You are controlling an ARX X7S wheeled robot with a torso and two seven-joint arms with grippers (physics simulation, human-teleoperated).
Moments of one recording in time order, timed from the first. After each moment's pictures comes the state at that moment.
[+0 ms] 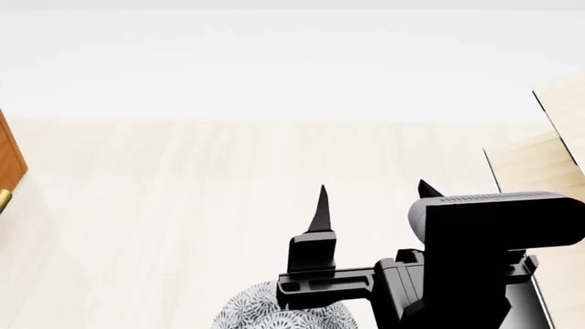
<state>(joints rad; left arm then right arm) -0.82 -0.51 -0.02 -0.10 -0.35 -0.93 -0.26 0.51 0.38 0.05 -0.81 1.10 1.14 0.65</state>
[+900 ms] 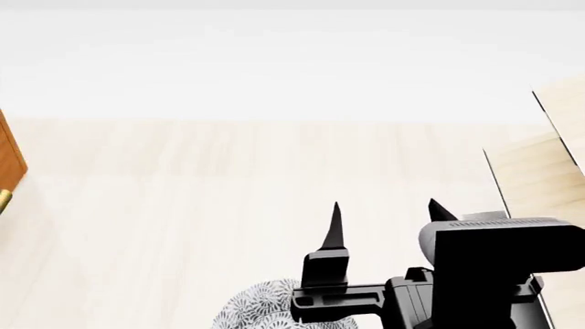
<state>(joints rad) -0.94 -0.44 0.01 -0.38 -0.27 -0.78 -0.33 0.40 0.42 -0.01 -0.78 0.97 0.99 0.56</state>
